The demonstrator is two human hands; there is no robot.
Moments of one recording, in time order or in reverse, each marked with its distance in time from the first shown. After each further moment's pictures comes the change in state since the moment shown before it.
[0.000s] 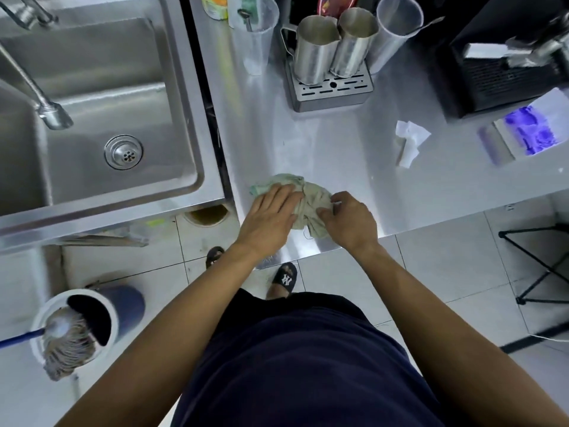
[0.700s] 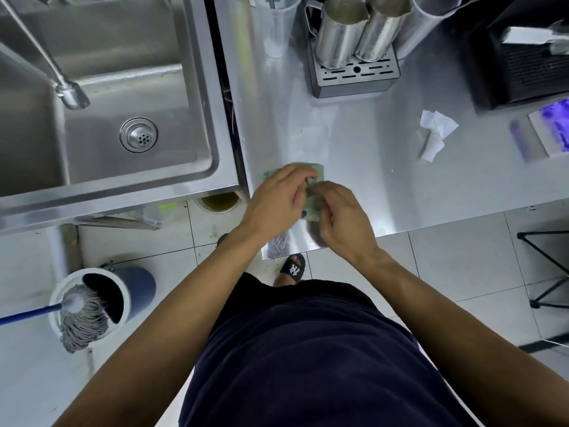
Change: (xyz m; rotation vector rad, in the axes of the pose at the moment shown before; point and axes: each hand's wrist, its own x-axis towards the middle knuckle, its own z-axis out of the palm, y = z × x) left_hand -0.004 0.008 -0.045 -0.348 0.294 0.002; right_hand -0.024 -0.011 0.025 0.061 0.130 -0.604
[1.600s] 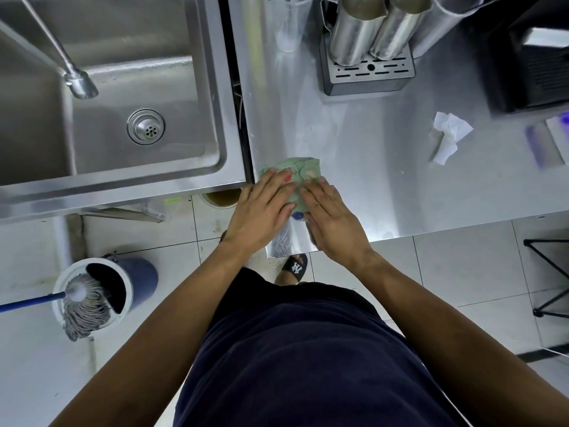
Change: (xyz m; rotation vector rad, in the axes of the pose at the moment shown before) left_hand -0.035 -0.061 0.014 0.471 -0.007 0.075; right_hand 0.003 0.015 0.035 -0.246 -0.089 -0.331
